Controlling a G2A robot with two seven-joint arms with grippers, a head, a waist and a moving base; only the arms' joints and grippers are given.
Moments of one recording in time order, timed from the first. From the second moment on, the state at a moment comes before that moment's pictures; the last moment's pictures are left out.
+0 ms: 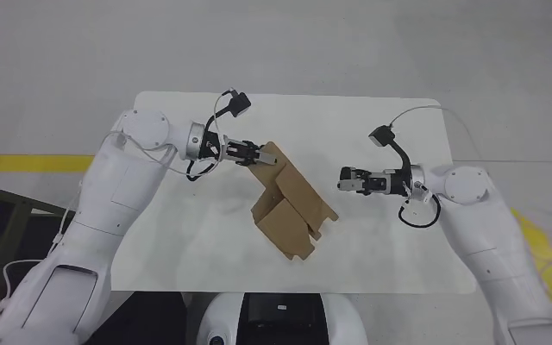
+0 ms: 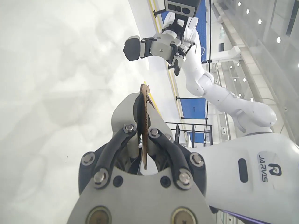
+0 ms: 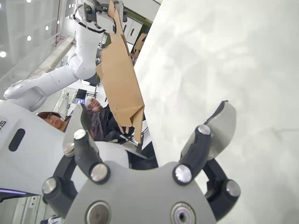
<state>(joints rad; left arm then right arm) 0.53 -1.13 -0.97 -1.20 -0.30 -0.22 -1.40 -0.81 -1.02 1.11 -1.27 0.38 -0.52 1.30</state>
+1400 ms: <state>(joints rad) 0.41 -1.20 -0.80 -1.02 -0.52 -0.29 -1.53 -0.65 -0.95 0.69 -1.33 0.60 -0.57 1.25</state>
